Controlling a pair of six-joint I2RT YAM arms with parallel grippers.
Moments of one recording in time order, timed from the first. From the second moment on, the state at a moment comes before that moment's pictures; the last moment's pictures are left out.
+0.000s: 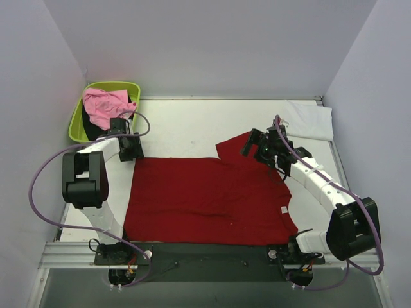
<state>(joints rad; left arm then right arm) 0.05 1.83 1.12 -0.34 0.07 -0.22 0.33 1.33 0.90 -0.35 0.01 0.63</state>
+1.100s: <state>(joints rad) -0.05 1.86 1.16 -0.39 -0.05 -0.27 0.30 1.32 0.86 -0.33 -0.03 0.64</state>
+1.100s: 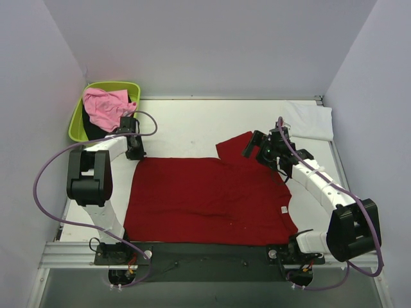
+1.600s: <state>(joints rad) -0.04 1.84 1.15 -0.41 -0.05 -0.32 0.30 1.39 0.91 -0.33 -0.03 0.65</state>
